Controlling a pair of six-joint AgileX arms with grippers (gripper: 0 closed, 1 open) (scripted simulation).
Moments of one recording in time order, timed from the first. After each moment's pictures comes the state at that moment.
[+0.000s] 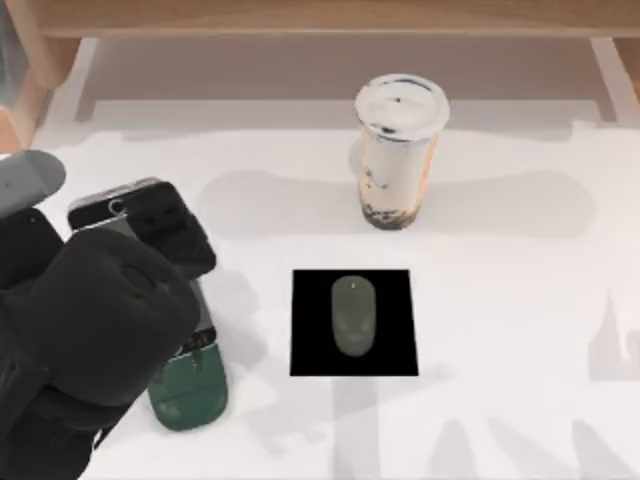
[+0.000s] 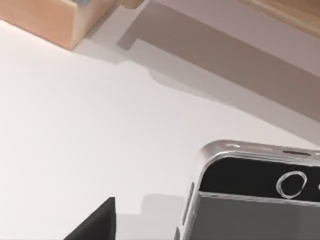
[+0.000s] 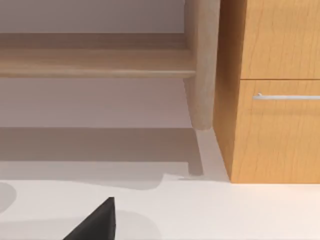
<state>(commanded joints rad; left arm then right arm) -1.00 0.94 0.74 -0.65 -0.99 -1.09 0.00 0.00 0.00 0.00 0.00 0.00</state>
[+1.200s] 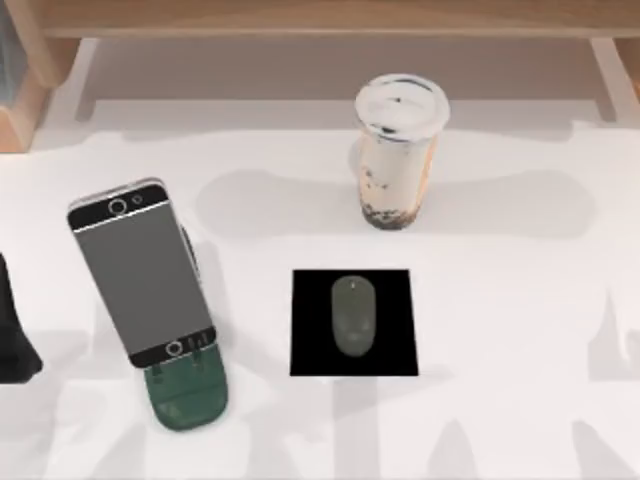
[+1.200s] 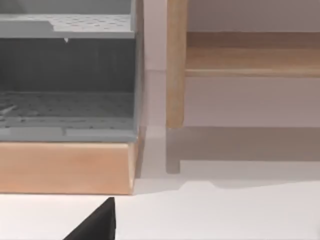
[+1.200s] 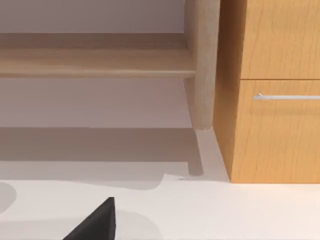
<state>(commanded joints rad) 0.00 0.00 0.00 0.00 0.00 0.00 0.00 0.00 0.00 0.00 0.00 0.00</state>
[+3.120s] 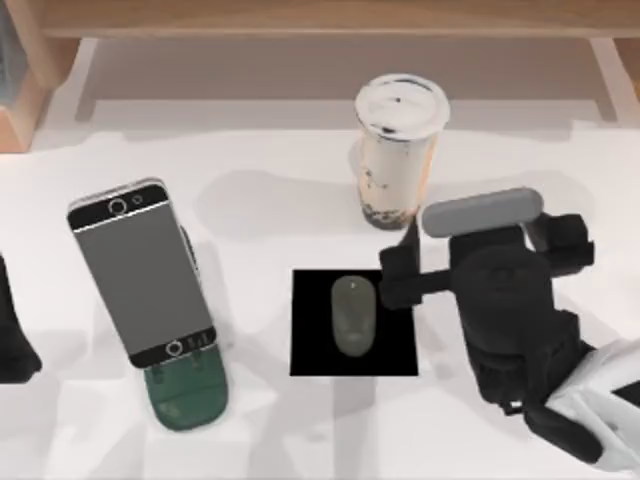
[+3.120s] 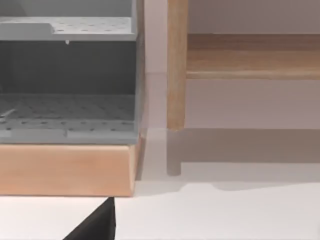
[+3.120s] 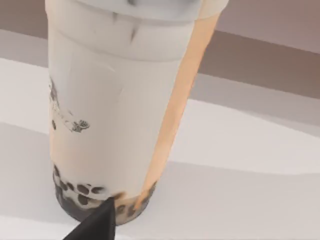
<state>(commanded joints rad) 0.00 0.00 0.00 0.00 0.00 0.00 0.78 1.84 0.56 0.92 0.74 0.05</state>
